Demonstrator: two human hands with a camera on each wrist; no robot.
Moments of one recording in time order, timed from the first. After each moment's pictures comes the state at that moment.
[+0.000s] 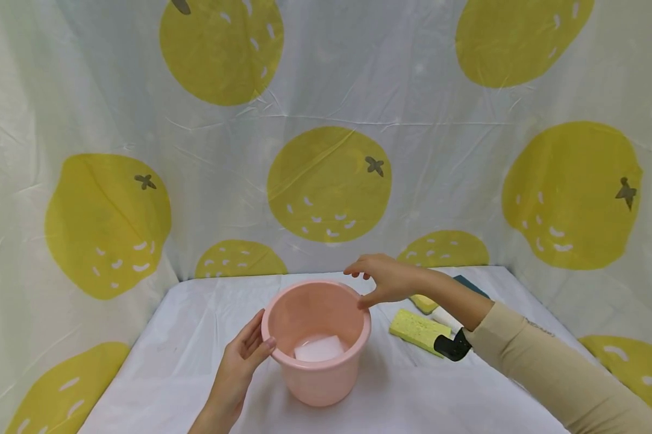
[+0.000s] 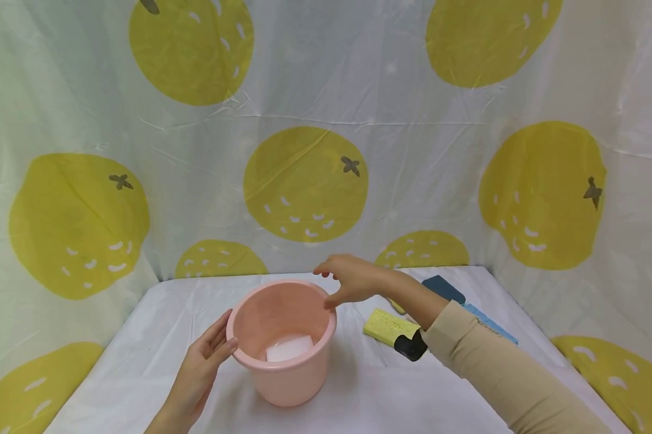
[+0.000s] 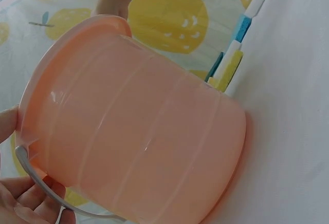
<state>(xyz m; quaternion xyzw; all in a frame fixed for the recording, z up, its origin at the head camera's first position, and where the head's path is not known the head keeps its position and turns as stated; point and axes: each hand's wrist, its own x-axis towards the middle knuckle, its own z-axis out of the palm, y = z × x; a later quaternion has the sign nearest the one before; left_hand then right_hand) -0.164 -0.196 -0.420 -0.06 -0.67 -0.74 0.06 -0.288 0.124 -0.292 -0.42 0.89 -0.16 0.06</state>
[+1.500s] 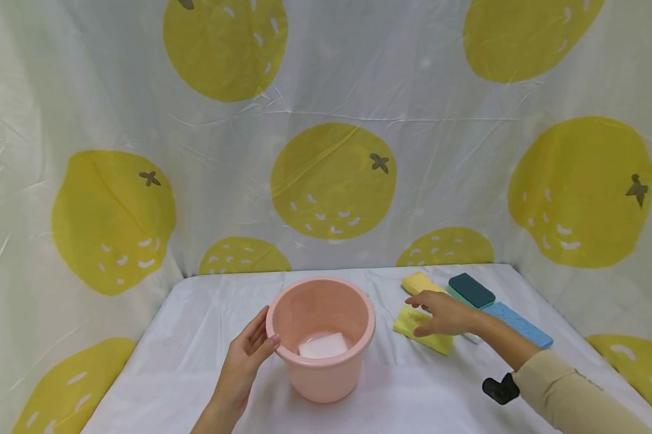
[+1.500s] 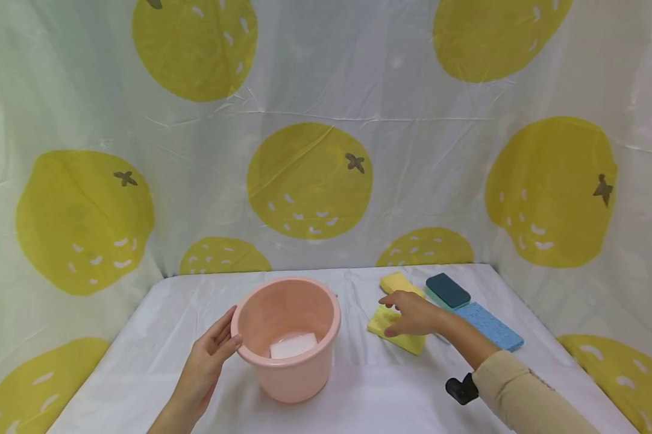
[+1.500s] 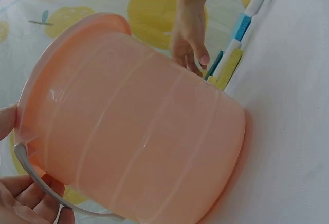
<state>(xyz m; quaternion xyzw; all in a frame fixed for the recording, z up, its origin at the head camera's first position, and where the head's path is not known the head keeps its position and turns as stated) -0.165 -0.196 -0.419 -0.08 -0.66 -0.74 0.07 -0.292 0.223 -0.406 -0.26 0.94 -0.22 0.09</state>
